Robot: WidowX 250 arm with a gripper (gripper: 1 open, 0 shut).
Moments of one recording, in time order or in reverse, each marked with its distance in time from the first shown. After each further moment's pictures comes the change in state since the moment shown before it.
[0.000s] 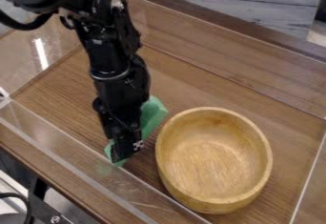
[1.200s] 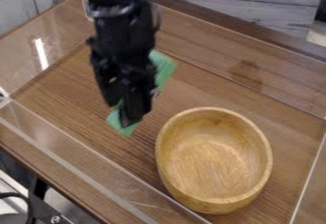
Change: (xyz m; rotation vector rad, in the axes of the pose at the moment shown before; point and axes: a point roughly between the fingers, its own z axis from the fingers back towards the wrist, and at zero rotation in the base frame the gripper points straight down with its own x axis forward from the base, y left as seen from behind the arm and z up) arm 0.013 -0.032 0.073 -0.063 -0.001 0.145
